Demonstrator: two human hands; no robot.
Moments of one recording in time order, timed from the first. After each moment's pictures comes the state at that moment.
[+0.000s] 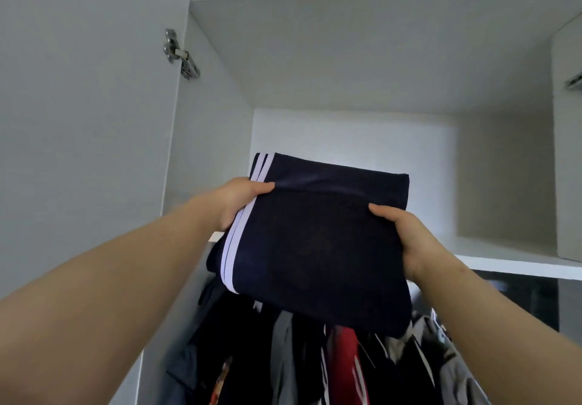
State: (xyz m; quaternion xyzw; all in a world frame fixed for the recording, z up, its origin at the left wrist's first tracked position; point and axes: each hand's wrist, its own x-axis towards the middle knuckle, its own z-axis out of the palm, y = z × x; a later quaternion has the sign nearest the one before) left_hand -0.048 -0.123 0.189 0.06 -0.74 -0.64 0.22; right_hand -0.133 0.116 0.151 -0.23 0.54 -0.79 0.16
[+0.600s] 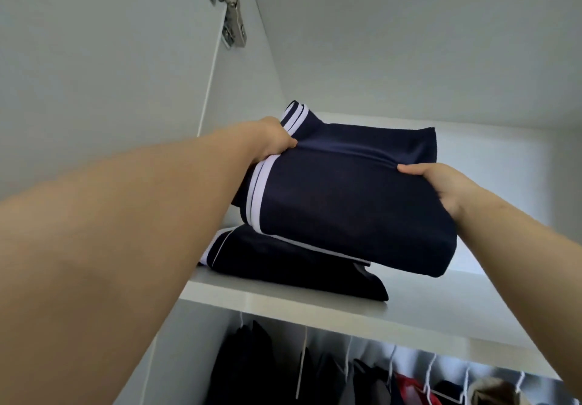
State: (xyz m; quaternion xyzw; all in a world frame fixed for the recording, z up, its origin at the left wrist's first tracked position) left_hand -0.162 -0.288 0.306 0.12 -0.87 -0.30 0.38; right_hand -0.251 -0.059 0.266 -0.25 0.60 -0.75 0.05
